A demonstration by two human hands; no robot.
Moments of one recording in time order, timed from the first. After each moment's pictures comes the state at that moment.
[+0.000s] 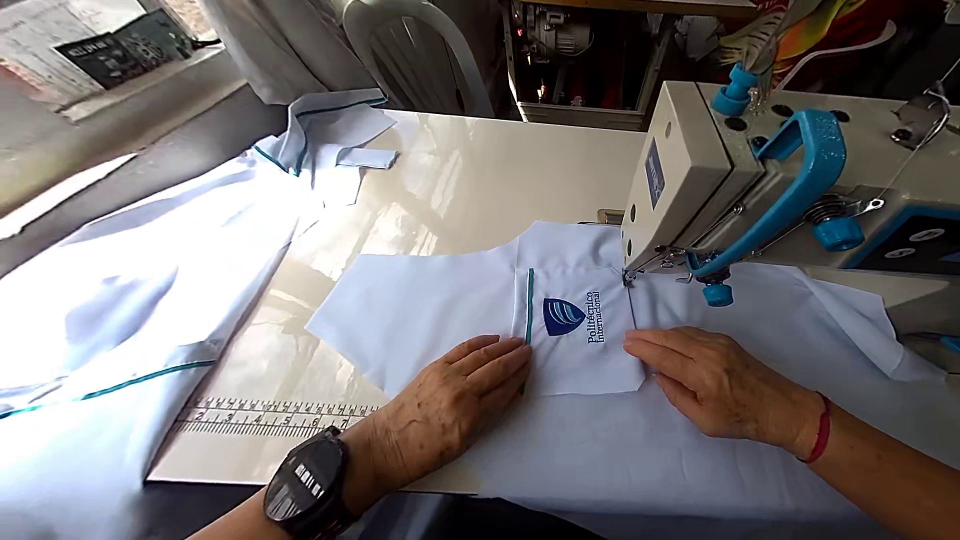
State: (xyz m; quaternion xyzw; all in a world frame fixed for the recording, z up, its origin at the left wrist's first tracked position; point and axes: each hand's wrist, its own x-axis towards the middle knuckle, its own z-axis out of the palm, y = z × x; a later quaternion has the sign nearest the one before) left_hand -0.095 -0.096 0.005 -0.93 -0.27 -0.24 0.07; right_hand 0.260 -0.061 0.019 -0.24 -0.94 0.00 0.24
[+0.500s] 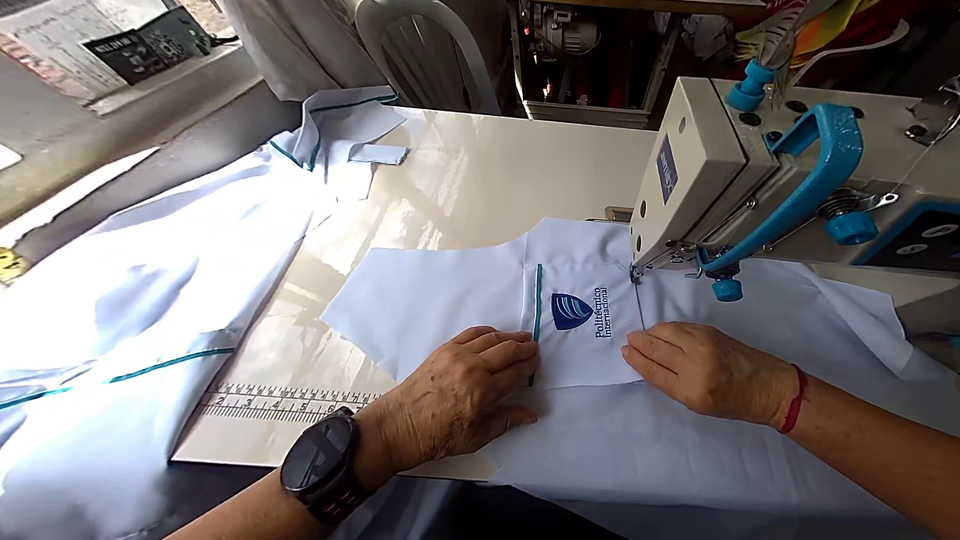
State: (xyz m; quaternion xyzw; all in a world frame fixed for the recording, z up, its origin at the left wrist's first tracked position) left_hand -0.094 -0.094 0.012 -0.93 -0.30 -0.22 0.03; right_hand 0.245 -0.048 0.025 -0.10 -0.96 -0.15 0.22
